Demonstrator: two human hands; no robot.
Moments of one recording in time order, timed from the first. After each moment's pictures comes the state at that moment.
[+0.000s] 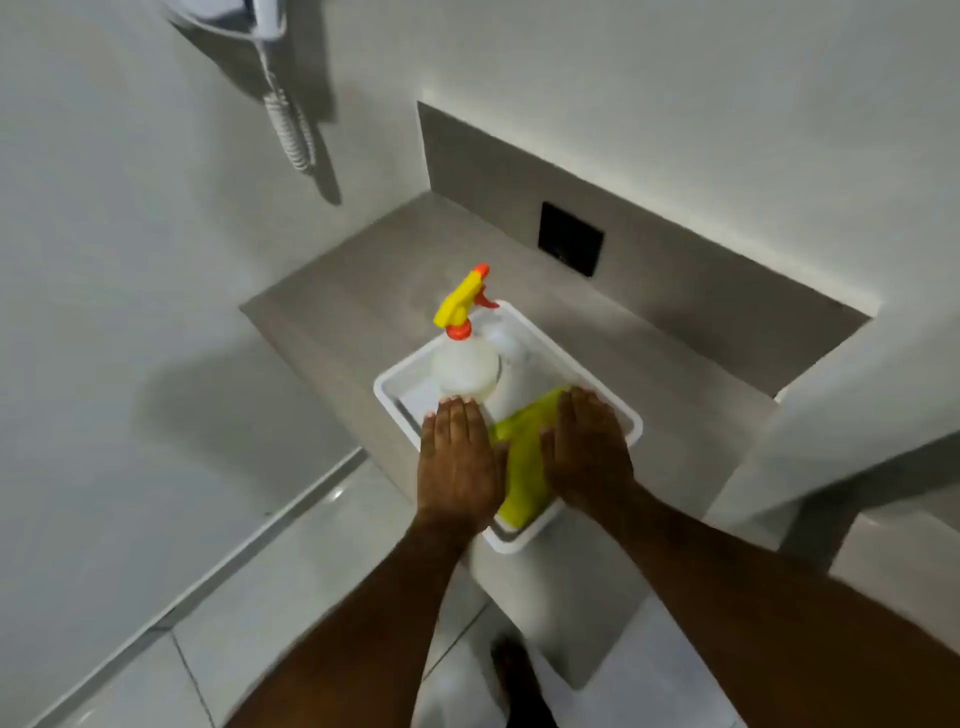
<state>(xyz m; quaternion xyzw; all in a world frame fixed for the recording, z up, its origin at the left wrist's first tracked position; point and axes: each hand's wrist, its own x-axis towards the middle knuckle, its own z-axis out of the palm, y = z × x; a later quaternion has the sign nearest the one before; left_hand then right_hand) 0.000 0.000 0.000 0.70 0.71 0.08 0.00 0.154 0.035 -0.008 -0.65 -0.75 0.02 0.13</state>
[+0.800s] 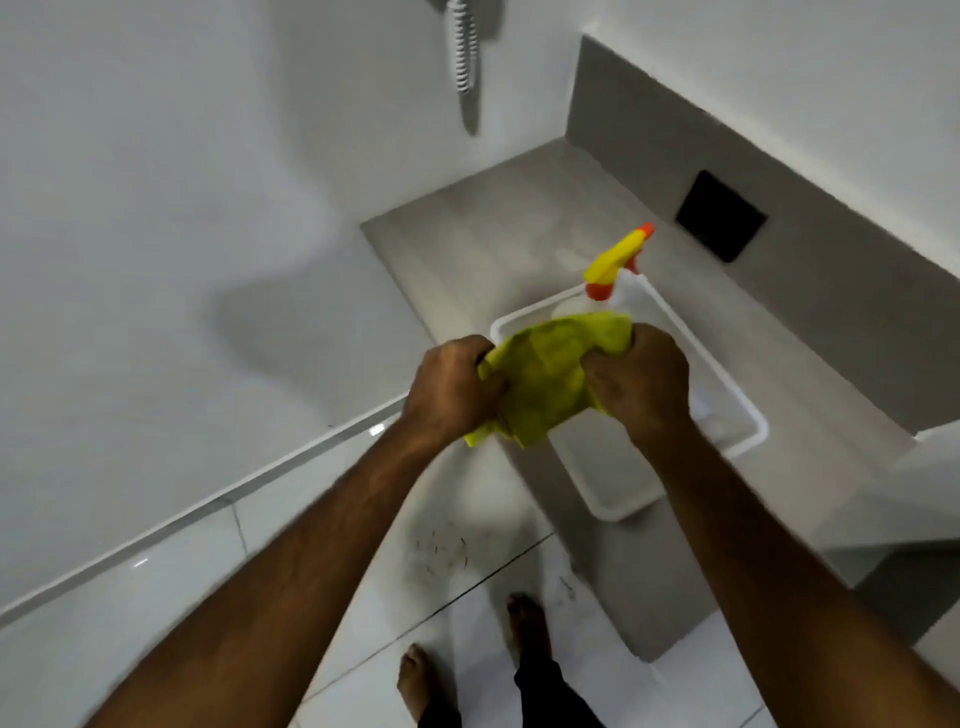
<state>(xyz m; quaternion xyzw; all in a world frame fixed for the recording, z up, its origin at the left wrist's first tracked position) -0.135 -0.017 0.078 0.57 0.75 0.25 0.22 0.051 0.043 0.095 -0.68 -0.63 0.31 0.23</state>
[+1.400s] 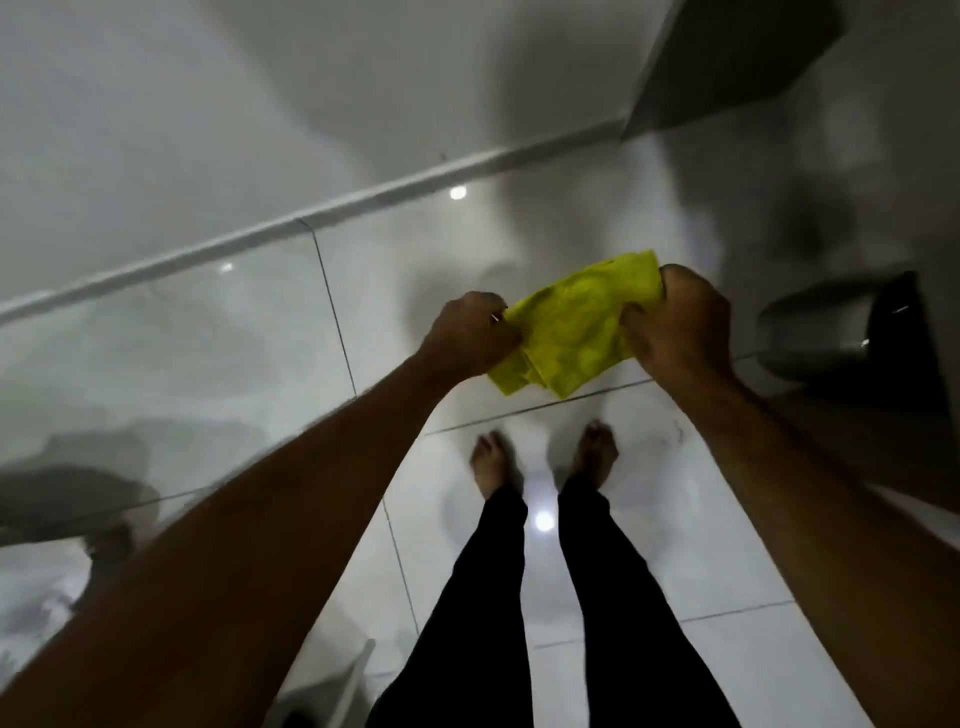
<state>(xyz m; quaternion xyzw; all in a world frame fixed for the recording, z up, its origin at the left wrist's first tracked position) -0.306 -0.202 -0.251 0.34 0.82 0.14 0.45 -0.128 -0.086 -0.223 -0.59 -0.73 0.34 0.01</state>
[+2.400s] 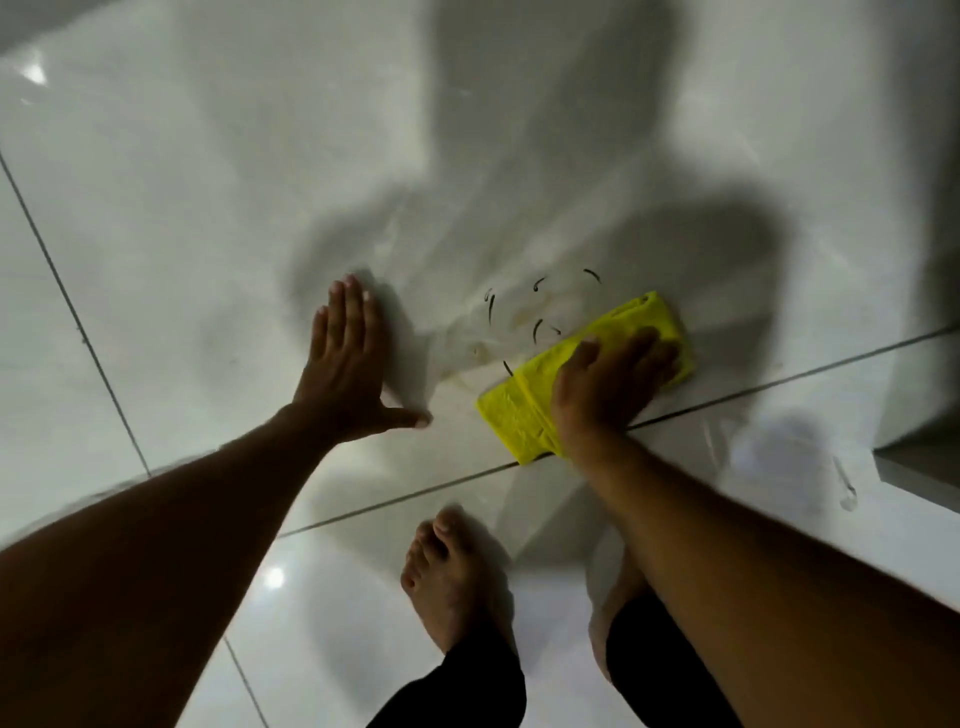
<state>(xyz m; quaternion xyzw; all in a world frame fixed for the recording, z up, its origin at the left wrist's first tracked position) -0.353 -0.297 -0.805 0.53 0.78 -0.14 0.31 -0.134 -0.168 -0.797 -0.77 -0.56 0.29 -0.06</state>
